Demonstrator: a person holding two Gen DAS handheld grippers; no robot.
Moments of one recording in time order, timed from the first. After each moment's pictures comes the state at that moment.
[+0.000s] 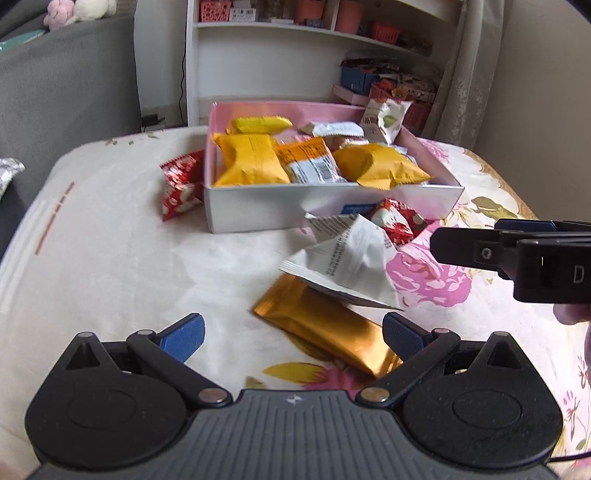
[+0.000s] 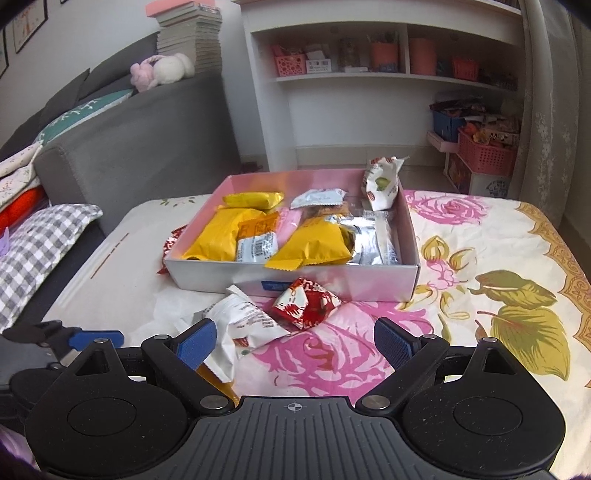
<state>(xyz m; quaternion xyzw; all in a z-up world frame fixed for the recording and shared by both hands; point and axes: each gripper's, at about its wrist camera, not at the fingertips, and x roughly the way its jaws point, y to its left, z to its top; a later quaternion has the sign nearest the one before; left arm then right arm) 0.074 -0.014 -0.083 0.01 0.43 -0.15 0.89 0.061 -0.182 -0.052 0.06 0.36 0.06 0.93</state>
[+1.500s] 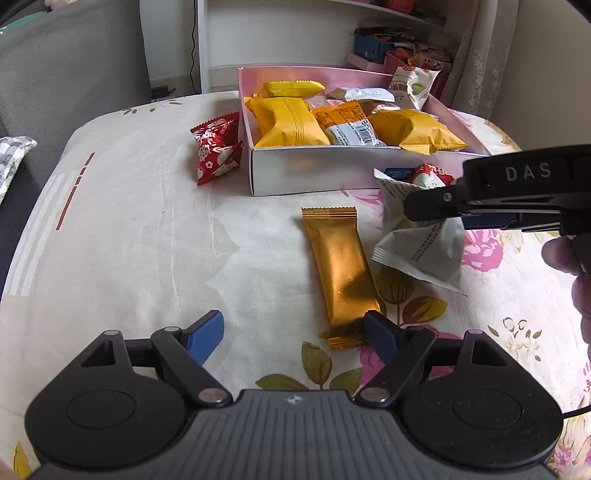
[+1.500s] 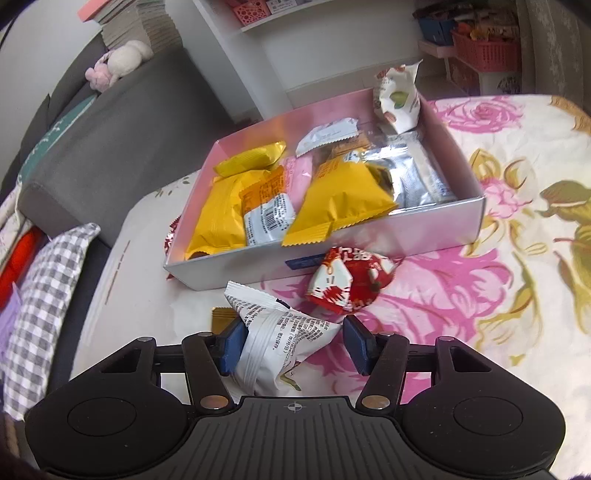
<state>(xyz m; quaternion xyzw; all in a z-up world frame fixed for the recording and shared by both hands) 0.073 0.019 -0.083 0.03 0.47 -0.14 0.87 0.114 -0.176 -0.080 0.19 0.45 0.06 0.87</state>
